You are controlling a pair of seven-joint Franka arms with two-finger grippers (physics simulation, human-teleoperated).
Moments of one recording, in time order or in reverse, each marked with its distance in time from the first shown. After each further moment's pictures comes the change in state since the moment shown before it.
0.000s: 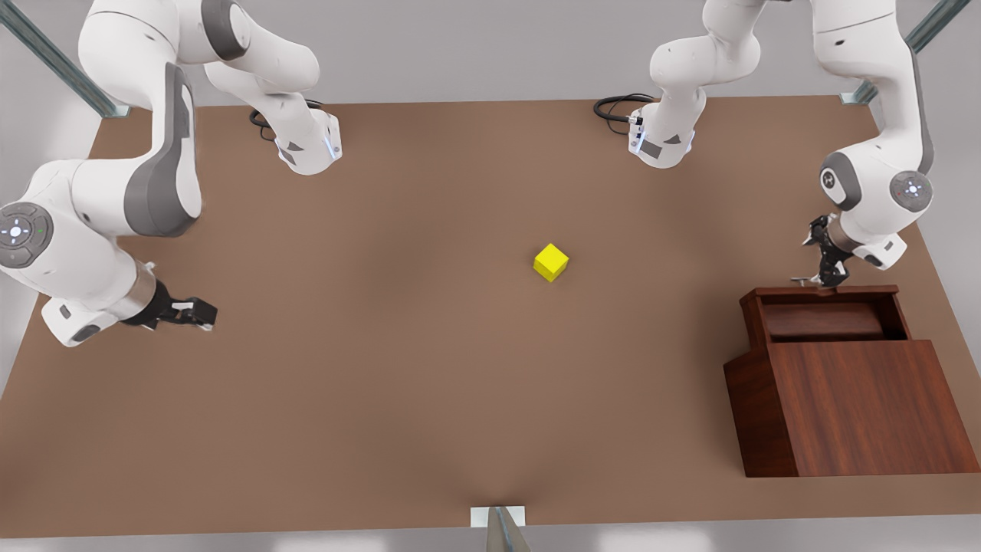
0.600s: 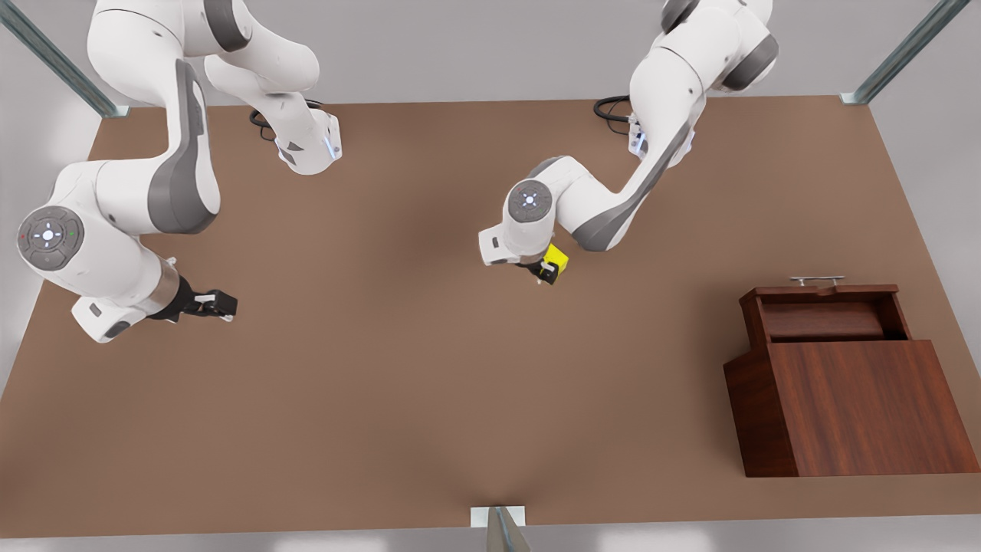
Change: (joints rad) left arm -0.500 0.428 -0.693 0.578 0.041 -0.252 1.027; right arm 0.029 -0.041 0.006 -0.086 0.009 0.045 0.006
